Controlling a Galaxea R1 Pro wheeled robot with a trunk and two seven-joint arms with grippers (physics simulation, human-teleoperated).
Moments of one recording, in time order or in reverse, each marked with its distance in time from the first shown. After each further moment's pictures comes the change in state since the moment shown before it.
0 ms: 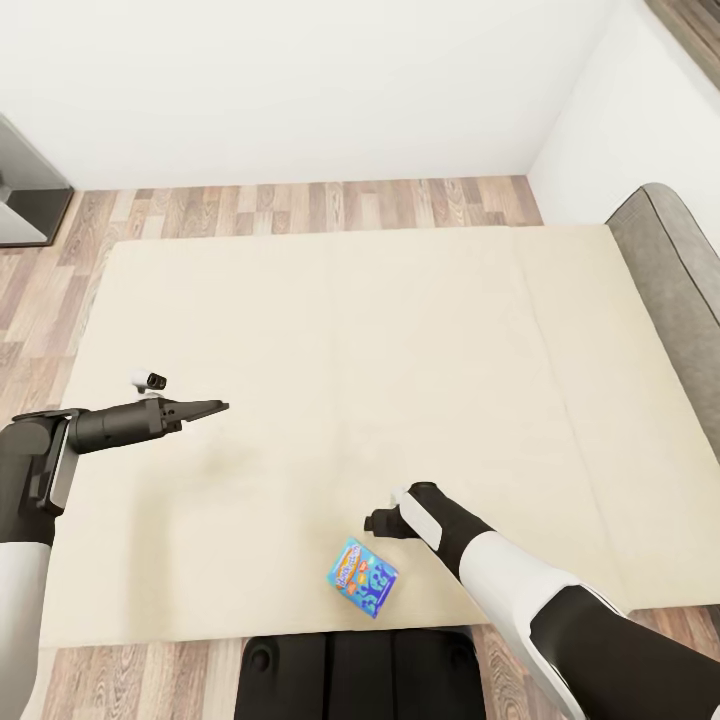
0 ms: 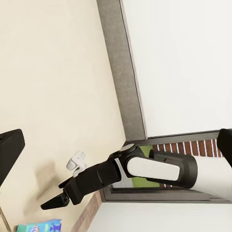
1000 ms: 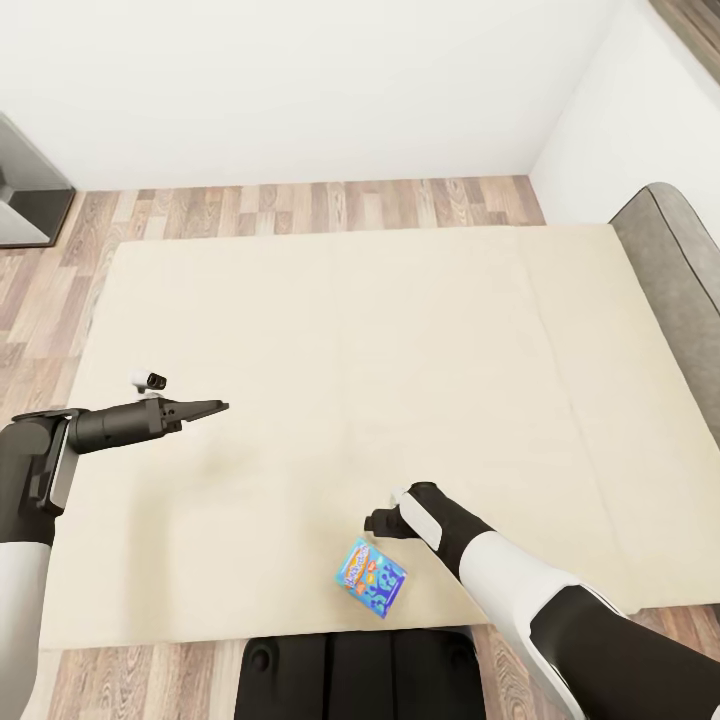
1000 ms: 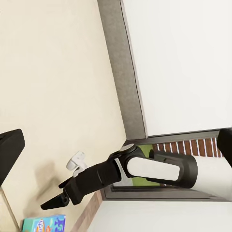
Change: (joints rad) left arm 0.000 0.000 0.000 0.000 0.000 0.000 0.000; right arm 0.000 0.000 0.000 0.000 0.000 0.000 0.000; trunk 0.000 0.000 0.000
